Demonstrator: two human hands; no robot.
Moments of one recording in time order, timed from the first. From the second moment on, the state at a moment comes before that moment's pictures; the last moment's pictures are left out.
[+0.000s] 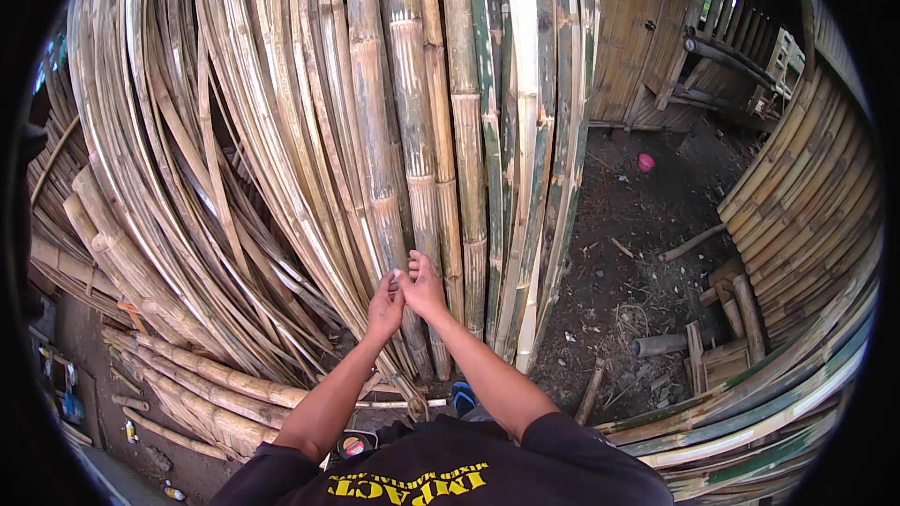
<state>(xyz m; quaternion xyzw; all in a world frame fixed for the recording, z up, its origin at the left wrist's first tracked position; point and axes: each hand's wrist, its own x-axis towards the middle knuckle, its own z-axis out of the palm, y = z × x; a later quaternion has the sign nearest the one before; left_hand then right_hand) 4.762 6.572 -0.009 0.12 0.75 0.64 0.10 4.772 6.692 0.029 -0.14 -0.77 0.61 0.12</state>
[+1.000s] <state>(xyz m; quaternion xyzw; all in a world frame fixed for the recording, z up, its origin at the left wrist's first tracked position) 4.603 6.636 0.094 -0.01 0.92 0.39 -0.10 4.601 6.798 0.072 -0.20 -0.85 0.46 0.18</state>
